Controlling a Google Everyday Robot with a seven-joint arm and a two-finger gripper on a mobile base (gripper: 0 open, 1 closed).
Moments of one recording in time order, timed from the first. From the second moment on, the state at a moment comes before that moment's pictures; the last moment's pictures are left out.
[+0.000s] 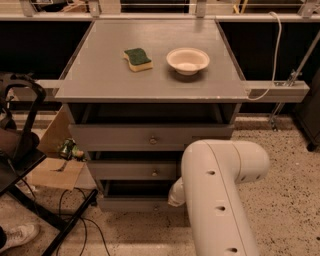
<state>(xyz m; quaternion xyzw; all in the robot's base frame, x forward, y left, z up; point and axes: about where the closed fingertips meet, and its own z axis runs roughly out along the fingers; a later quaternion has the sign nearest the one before) 0.605 -0.067 0.199 -0.59 0.79 0.03 0.14</state>
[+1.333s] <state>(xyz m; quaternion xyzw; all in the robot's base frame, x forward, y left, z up) 0.583 -0.074 0.201 -0.59 0.80 0.04 0.12</state>
